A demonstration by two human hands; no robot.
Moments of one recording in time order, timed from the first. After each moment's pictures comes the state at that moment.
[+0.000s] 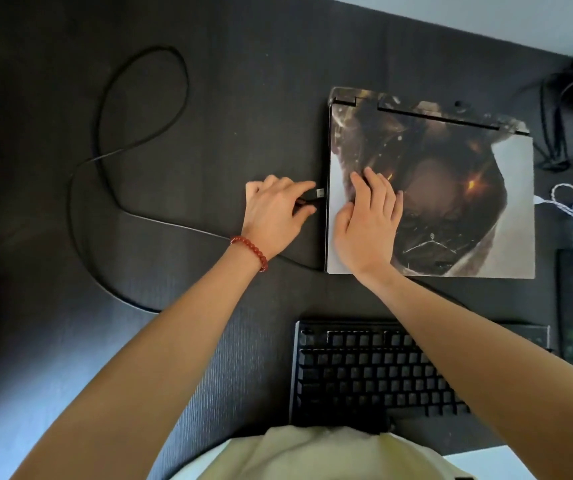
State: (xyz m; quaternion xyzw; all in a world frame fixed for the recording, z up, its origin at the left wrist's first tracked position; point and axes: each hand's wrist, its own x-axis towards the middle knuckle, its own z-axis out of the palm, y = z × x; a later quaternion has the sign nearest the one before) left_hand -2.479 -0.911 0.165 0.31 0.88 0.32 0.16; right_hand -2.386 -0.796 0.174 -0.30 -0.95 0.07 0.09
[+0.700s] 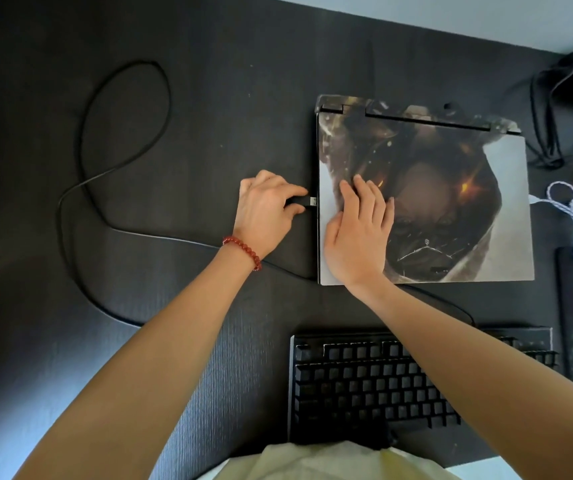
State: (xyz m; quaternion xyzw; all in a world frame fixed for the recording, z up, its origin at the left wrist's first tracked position) left_hand -2.494 -0.900 0.165 0.32 0.87 0.36 0.13; right_hand -2.387 -0.797 0.175 -0.30 -0.95 0.06 0.06
